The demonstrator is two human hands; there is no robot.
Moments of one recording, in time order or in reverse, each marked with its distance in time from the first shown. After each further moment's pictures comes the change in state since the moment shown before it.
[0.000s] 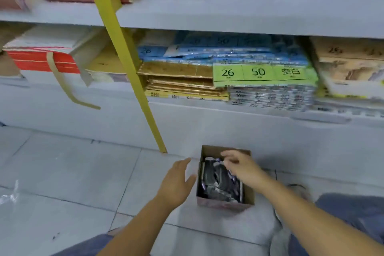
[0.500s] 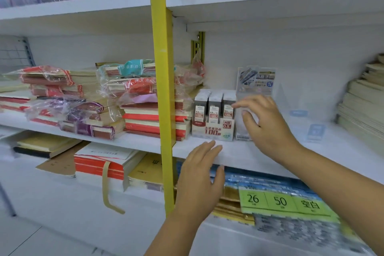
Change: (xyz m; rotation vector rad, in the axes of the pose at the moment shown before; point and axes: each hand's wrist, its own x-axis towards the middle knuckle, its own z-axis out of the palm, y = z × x) left_hand 0.021 0.187 -0.217 0.072 0.868 0.713; right_hand -0.027 -0.357 -0.149 -0.448 0.714 -1.040
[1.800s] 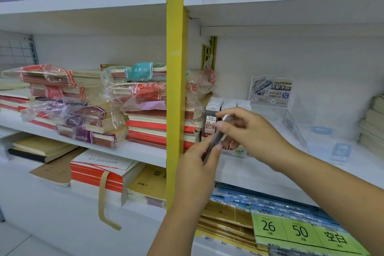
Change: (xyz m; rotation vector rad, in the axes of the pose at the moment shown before) left_hand 0.052 -0.008 -0.020 -0.486 0.095 -0.266; right_hand 0.035 -0.035 0.032 0.529 -0.266 0.252
